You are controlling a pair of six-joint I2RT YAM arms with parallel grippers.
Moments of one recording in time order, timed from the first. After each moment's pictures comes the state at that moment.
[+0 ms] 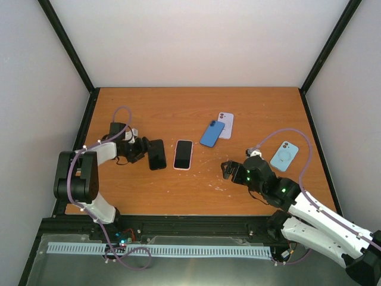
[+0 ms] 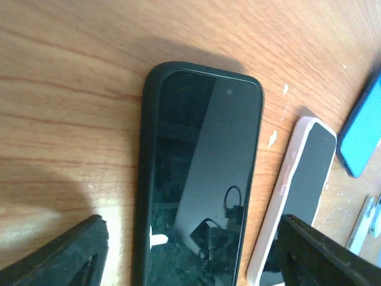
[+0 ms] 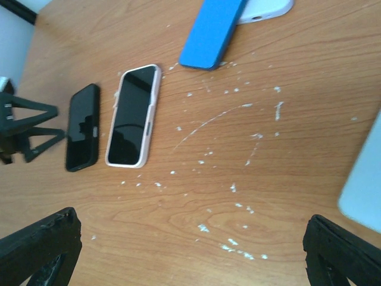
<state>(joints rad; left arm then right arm) -0.01 1.64 0.78 -0.24 0.57 -0.53 0.78 0.70 0.54 -0.49 0.15 0.89</state>
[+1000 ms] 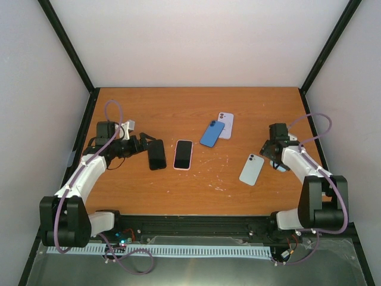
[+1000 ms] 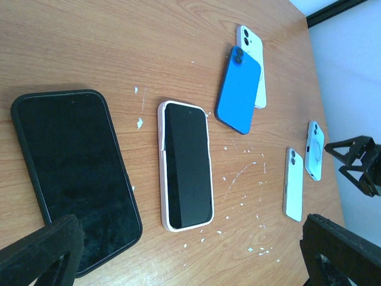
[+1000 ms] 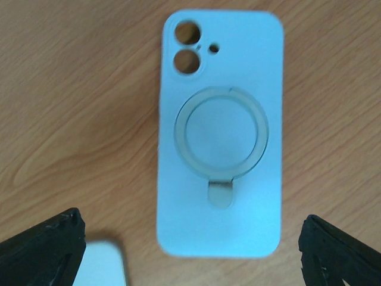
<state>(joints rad) -0.01 1.20 0.75 -0.38 0.69 -0.38 0.00 1.41 0.81 -0.56 0.30 0.57</state>
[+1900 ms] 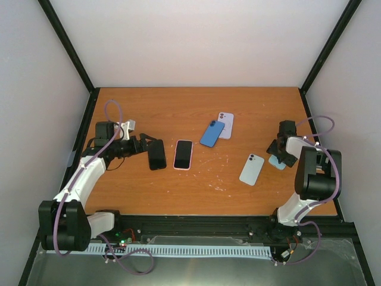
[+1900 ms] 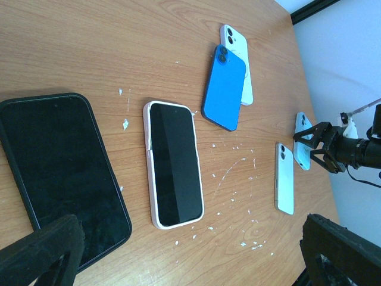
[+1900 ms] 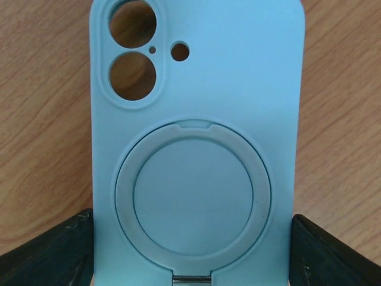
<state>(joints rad) -0.01 1.17 0.75 -0.38 0.73 -0.35 -0.15 1.68 0.88 -0.43 0.20 0.49</state>
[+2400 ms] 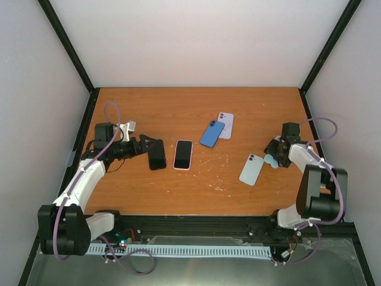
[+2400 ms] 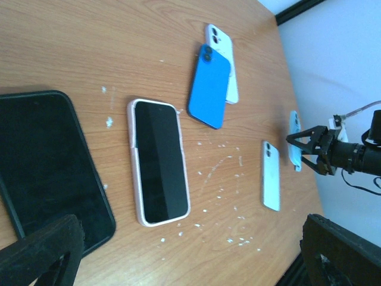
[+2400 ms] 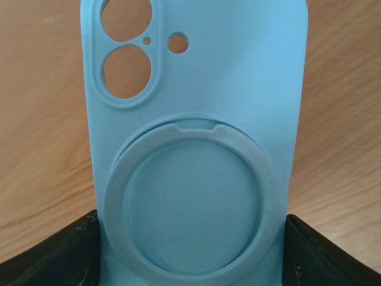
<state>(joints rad) -0.01 1.14 0.73 -0.36 0.79 -0.39 -0.14 1.50 0.81 -0.46 0.02 0.49</state>
